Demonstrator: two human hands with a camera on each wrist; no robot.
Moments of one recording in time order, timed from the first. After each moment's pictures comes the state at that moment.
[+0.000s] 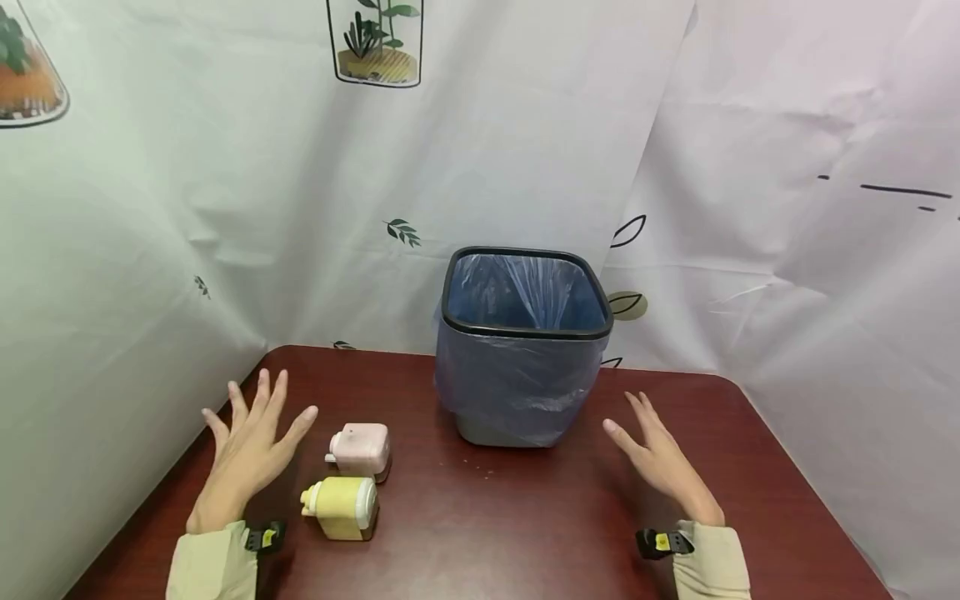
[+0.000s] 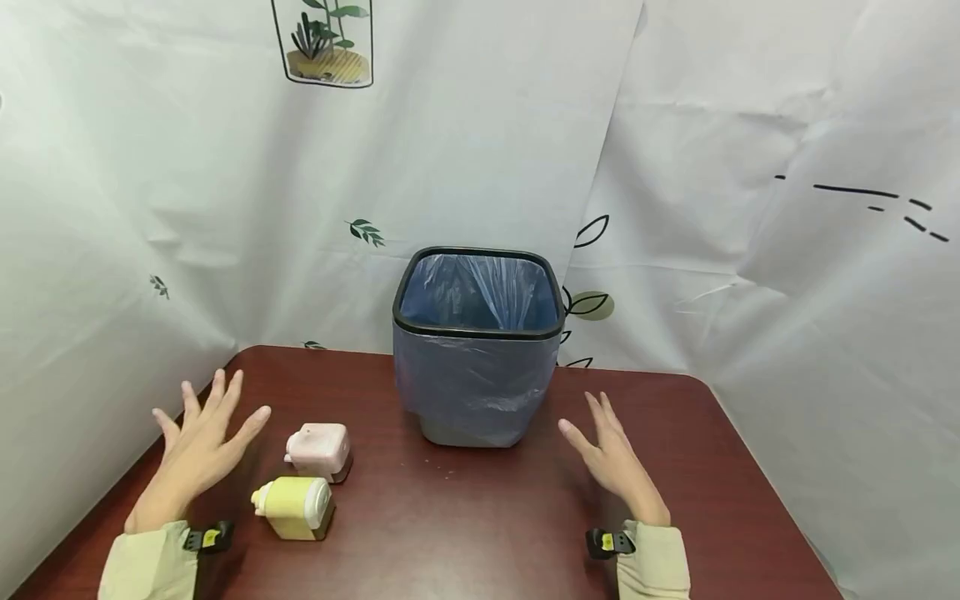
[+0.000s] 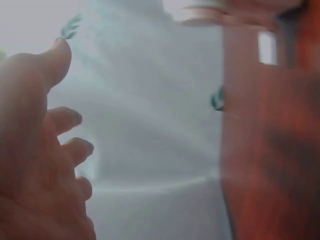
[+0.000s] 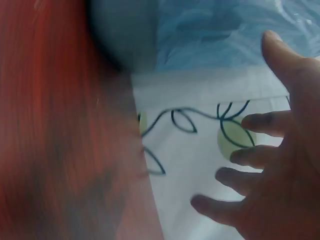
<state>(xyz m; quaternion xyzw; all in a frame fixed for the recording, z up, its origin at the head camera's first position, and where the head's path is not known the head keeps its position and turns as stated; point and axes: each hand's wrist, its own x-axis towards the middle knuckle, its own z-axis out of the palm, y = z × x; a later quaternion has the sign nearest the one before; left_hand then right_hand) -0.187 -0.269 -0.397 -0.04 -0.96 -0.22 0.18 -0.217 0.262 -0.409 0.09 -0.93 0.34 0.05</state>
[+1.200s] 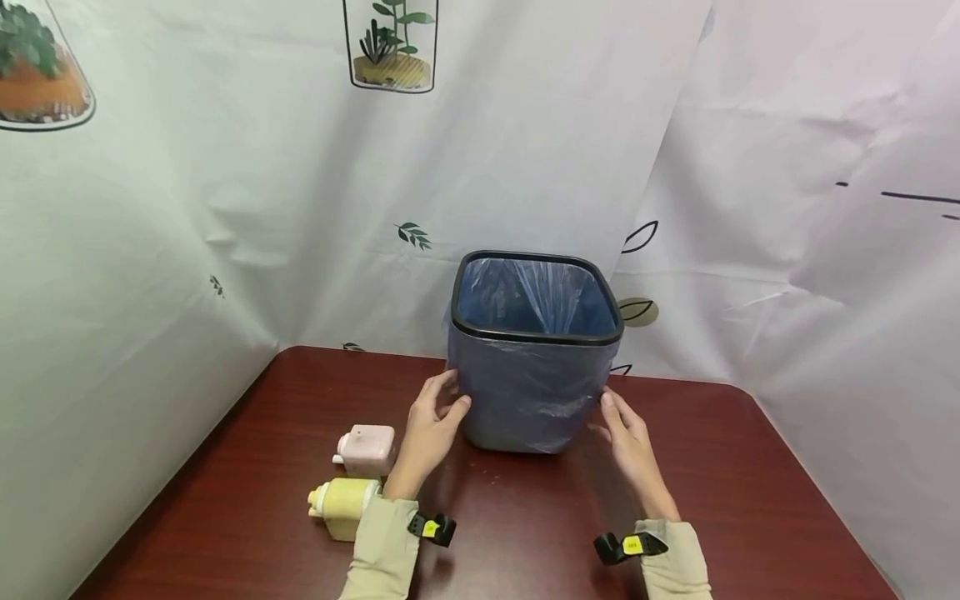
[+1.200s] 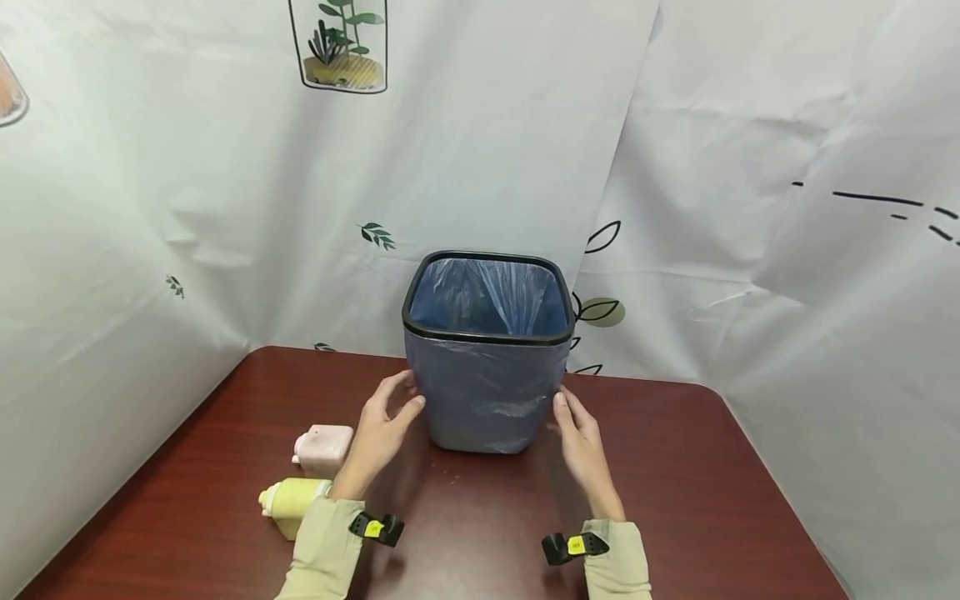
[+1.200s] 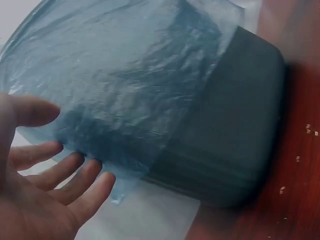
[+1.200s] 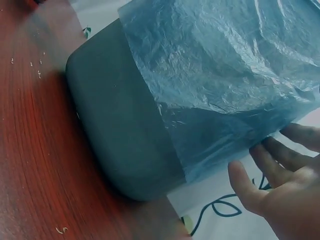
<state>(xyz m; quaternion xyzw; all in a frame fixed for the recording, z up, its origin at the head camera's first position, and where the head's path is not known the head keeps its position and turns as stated) -0.223 -0.081 -0.392 -0.11 -0.76 -0.62 0.16 -0.229 0.206 -0.405 0.12 -0.74 0.66 0.08</state>
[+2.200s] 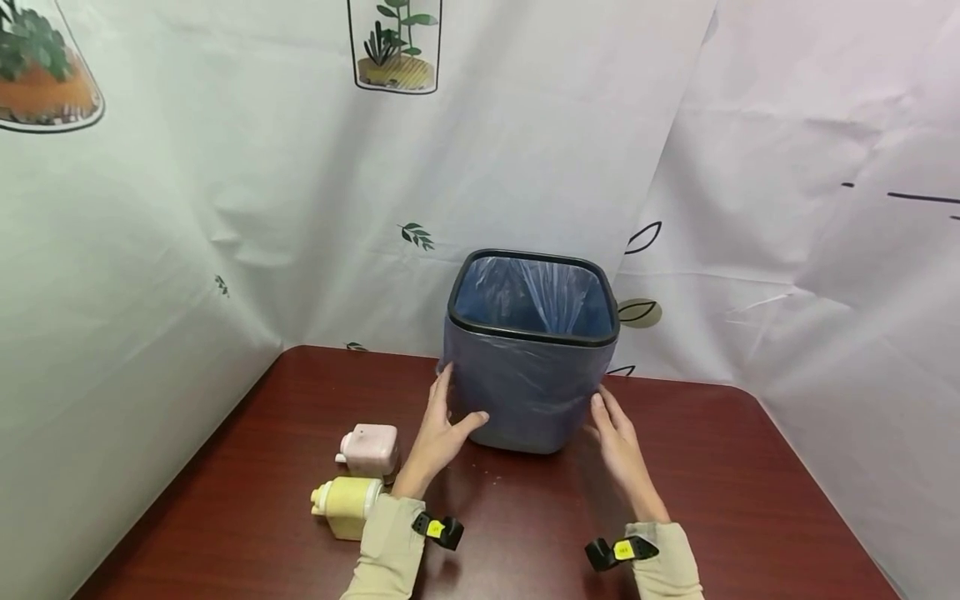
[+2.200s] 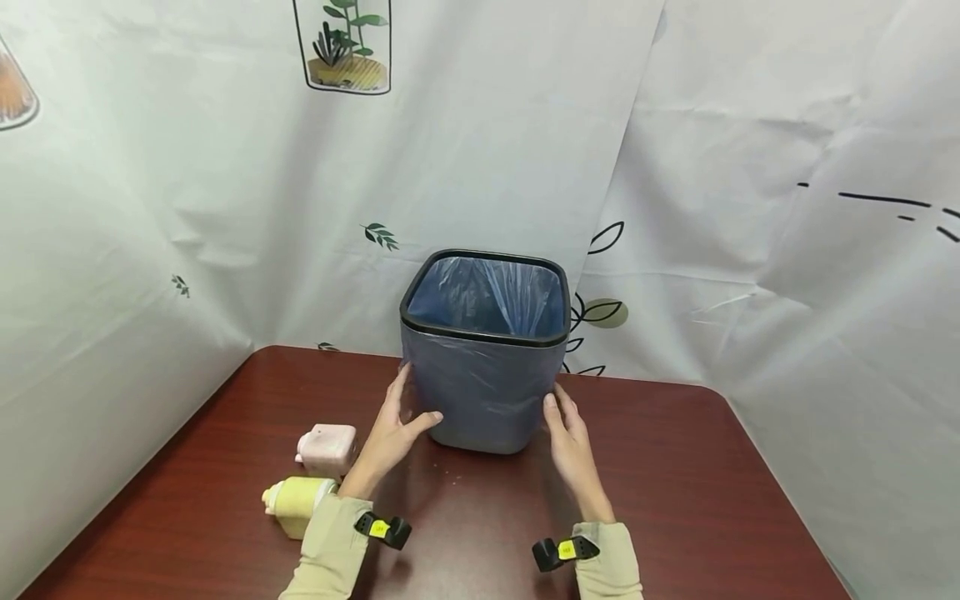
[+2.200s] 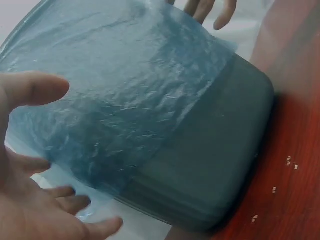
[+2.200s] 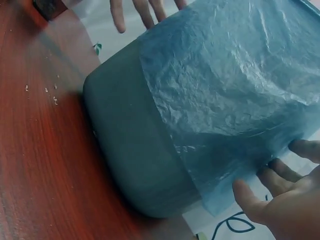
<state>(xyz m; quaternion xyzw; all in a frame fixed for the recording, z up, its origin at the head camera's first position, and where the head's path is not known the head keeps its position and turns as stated) -0.229 -0.077 -0.409 -0.10 -0.77 -0.63 0.09 -0.228 0.188 -0.407 0.09 -0.74 0.66 0.04</state>
